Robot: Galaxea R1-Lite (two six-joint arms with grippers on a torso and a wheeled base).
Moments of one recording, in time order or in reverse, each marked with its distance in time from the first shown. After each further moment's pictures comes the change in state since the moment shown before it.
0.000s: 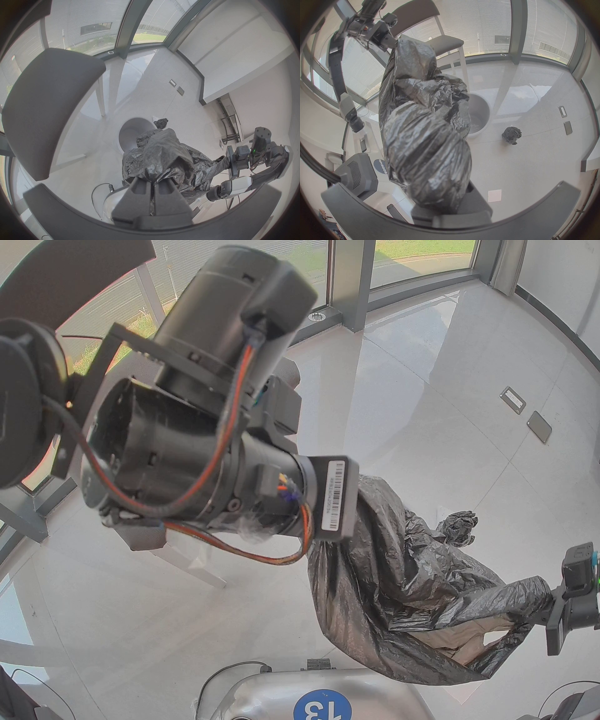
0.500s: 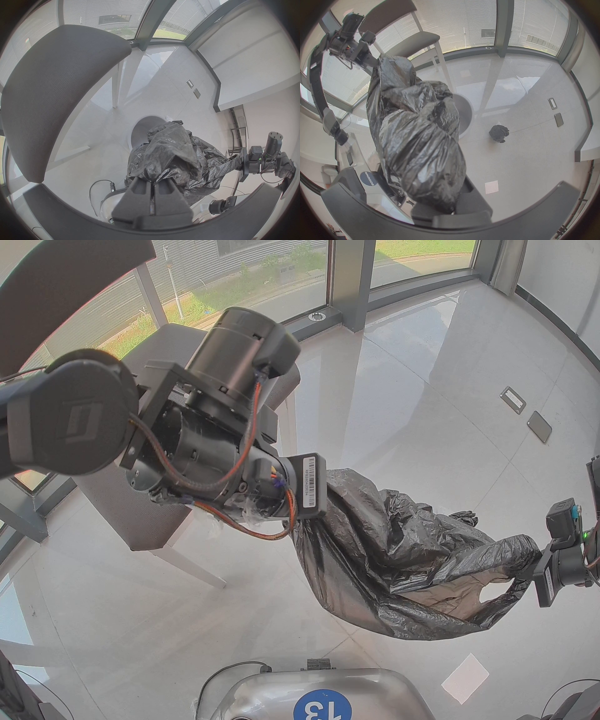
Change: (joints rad) left arm 0.144 0.086 0.005 -0.039 -0.051 -0.071; right arm -0.174 0.184 -0.156 0.011 0.008 -0.038
